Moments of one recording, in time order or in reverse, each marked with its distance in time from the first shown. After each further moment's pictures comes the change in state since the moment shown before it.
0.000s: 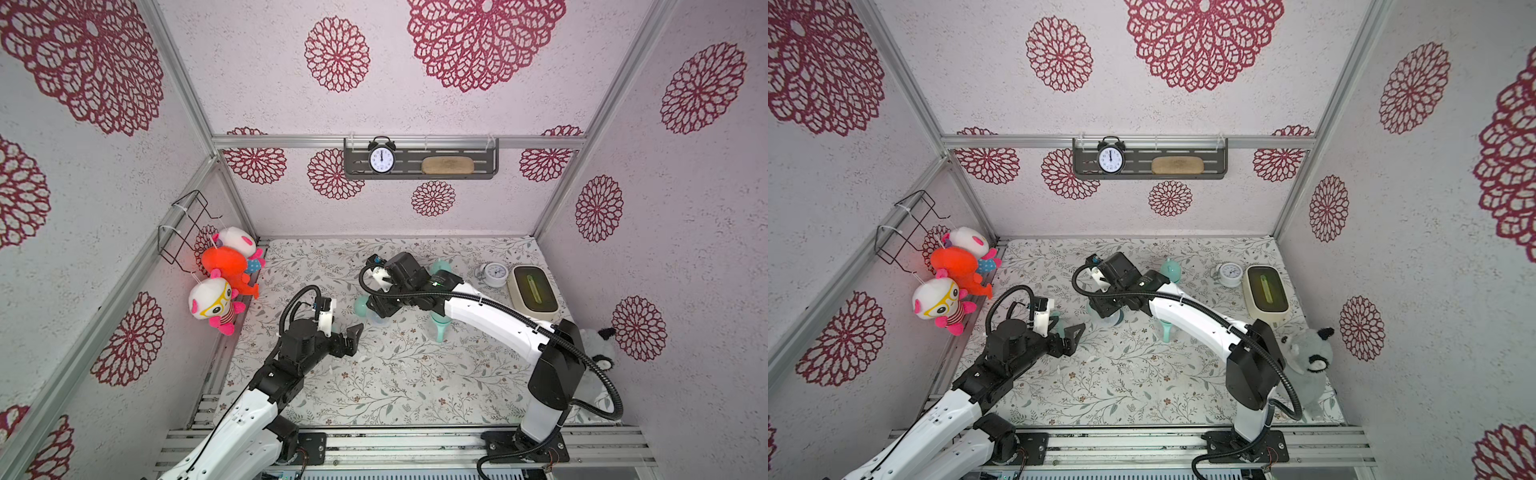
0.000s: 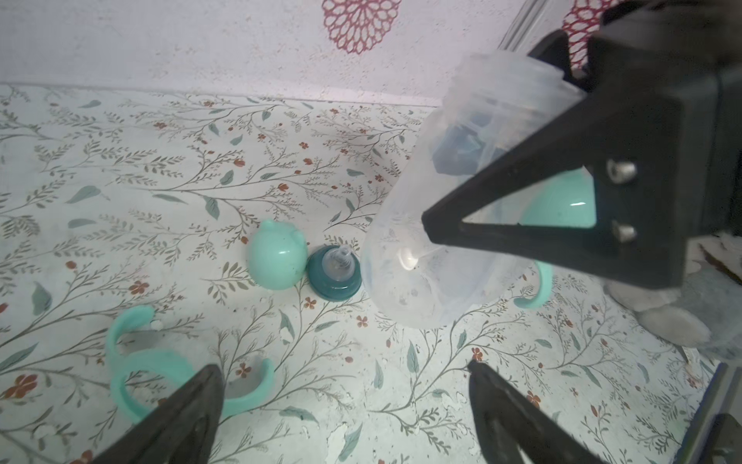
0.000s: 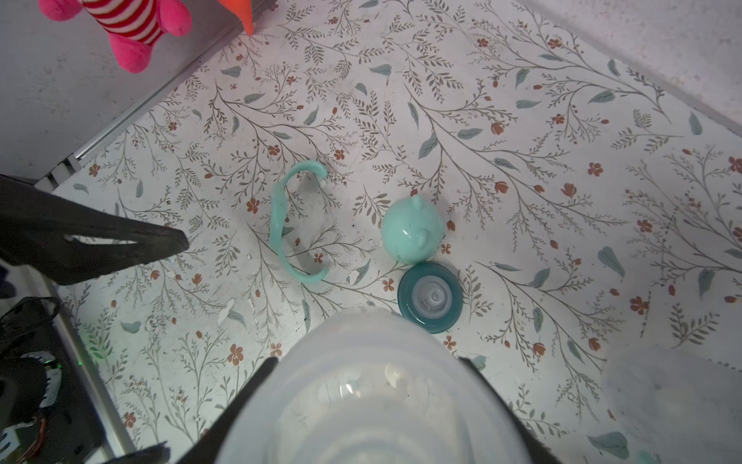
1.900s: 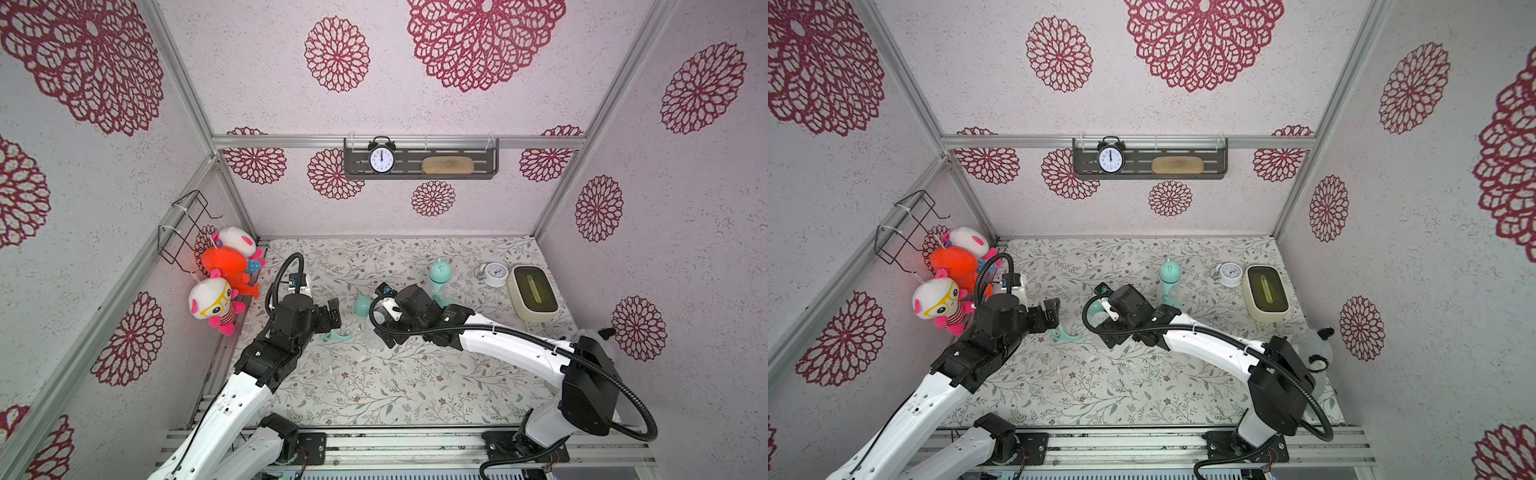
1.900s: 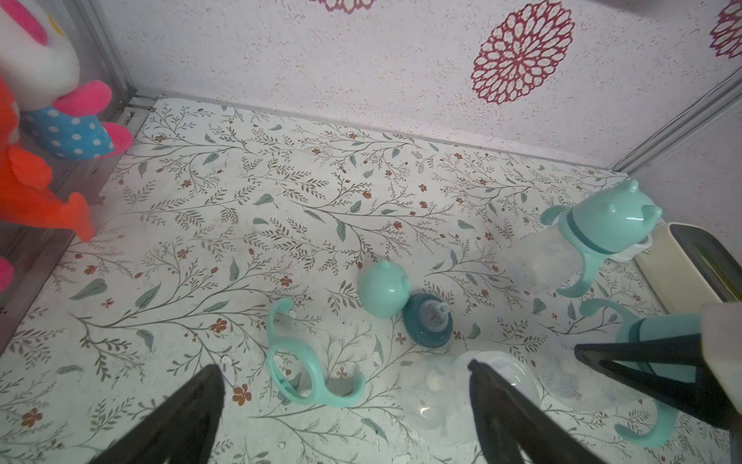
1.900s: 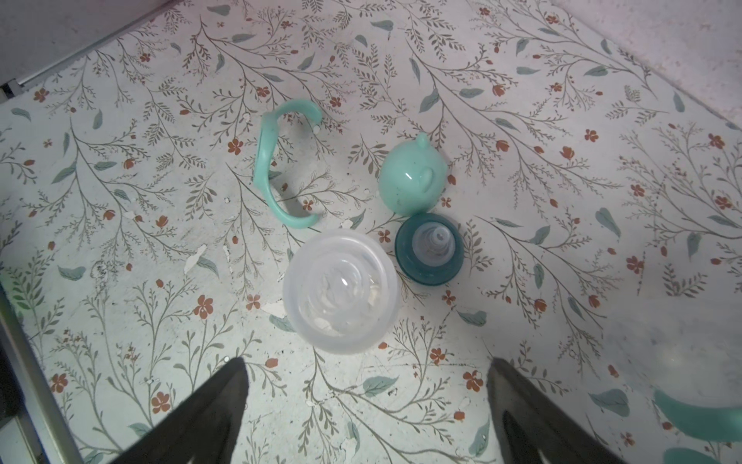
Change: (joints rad) left arm 0.064 0.115 0.377 -0.427 -0.364 -0.147; right arm 0.078 -0.192 -0.473 0.334 0.116 -0.032
